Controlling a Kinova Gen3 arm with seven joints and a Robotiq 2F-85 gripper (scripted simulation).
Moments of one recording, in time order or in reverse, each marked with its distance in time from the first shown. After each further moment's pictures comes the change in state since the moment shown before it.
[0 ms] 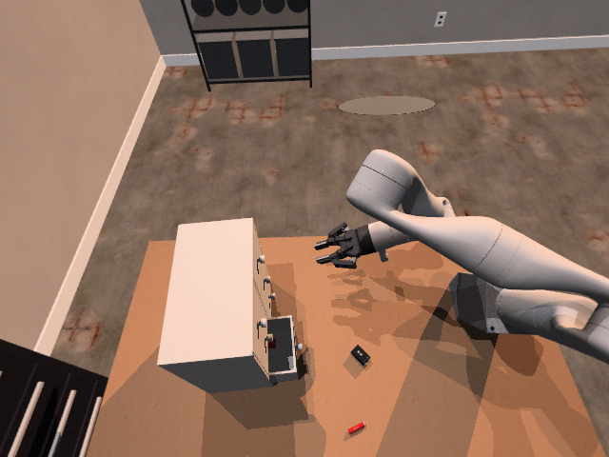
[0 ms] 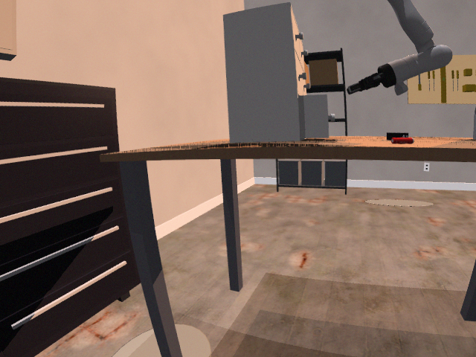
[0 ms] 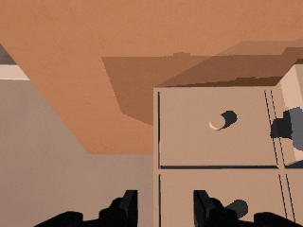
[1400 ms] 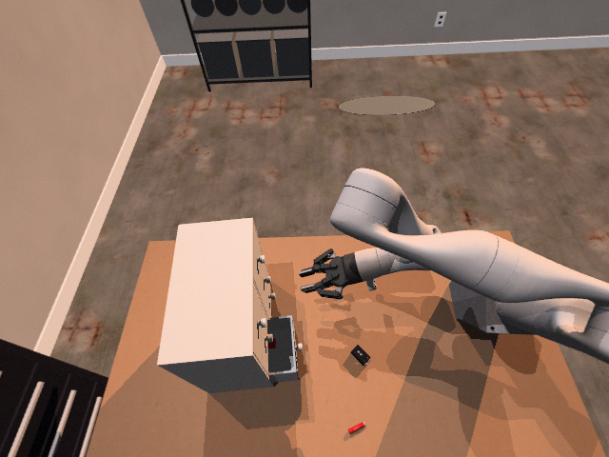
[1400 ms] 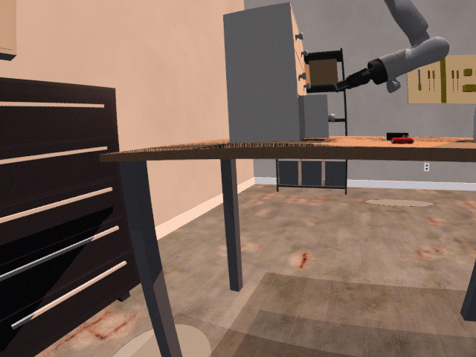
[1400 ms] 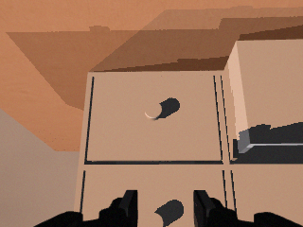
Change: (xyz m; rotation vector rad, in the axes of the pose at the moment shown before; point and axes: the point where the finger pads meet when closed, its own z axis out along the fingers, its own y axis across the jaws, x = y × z) arm -0.013 0.076 0.046 0.000 -0.001 0.000
